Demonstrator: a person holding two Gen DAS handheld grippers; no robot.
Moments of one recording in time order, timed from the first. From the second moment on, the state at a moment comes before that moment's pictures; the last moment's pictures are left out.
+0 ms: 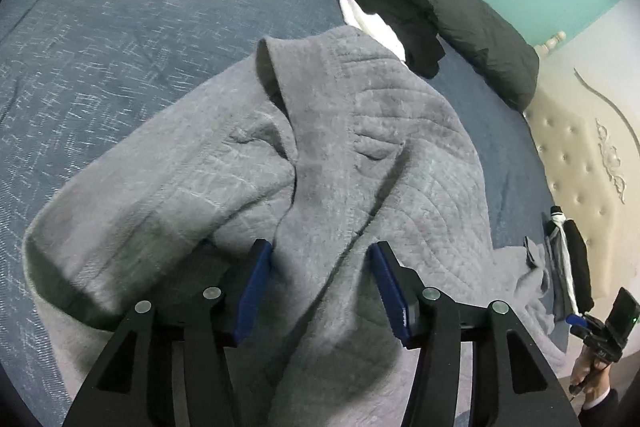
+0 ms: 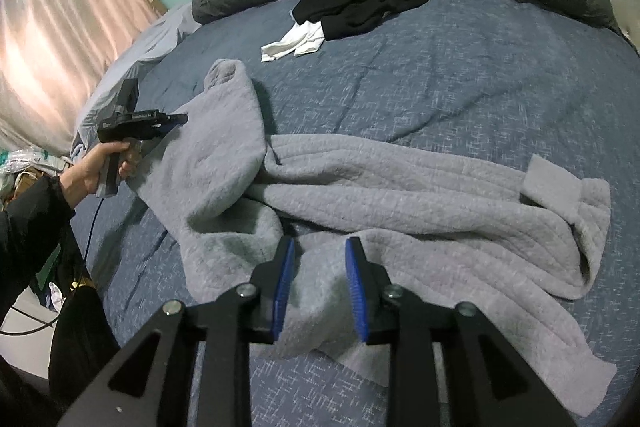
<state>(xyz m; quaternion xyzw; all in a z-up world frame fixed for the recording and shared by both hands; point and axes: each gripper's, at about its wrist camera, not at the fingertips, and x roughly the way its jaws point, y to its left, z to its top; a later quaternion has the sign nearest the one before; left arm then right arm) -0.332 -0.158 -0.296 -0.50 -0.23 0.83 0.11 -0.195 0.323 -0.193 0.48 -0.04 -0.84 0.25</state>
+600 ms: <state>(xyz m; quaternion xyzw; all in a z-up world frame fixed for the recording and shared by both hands) -0.290 -0.170 -0.244 -0.45 -0.22 0.85 0.16 -0.188 0.304 -0.189 0.48 -0.03 -0.84 0.26</state>
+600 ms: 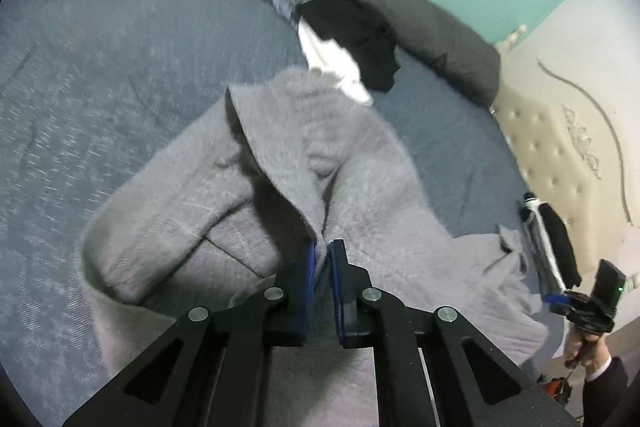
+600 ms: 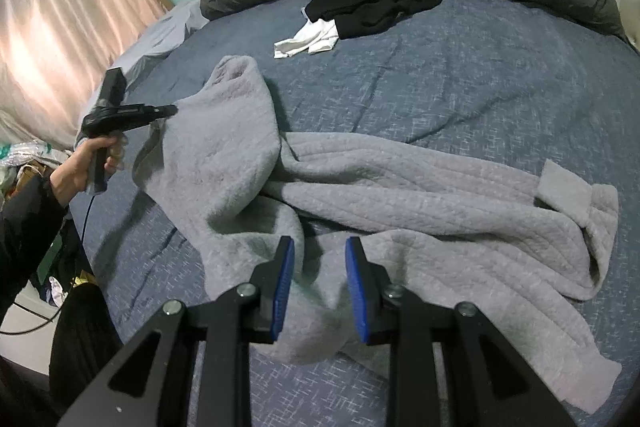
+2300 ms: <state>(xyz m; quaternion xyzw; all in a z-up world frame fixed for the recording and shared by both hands) -0.231 -0.224 -0.242 -0.49 -0.27 0.82 0.13 -0.166 0.290 -0.164 0.46 -0.04 -0.85 0.26</state>
